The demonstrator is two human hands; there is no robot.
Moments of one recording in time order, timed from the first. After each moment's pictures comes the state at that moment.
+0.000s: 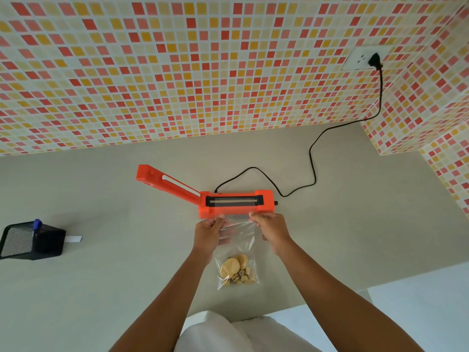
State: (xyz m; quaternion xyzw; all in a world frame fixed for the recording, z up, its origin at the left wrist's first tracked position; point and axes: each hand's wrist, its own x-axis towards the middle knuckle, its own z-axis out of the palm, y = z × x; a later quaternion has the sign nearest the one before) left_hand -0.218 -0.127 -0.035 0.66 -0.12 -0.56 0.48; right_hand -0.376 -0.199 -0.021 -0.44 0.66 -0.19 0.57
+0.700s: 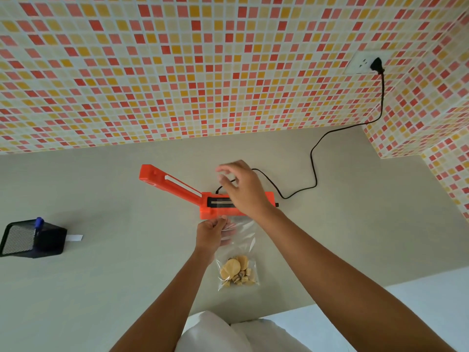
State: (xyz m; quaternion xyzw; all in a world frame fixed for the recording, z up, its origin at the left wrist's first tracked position) left_hand -0.219 -0.129 -0.035 0.68 -0.12 -0.56 0.46; right_hand -0.297 -0.235 0.062 -0.80 0.41 -0.26 0.36
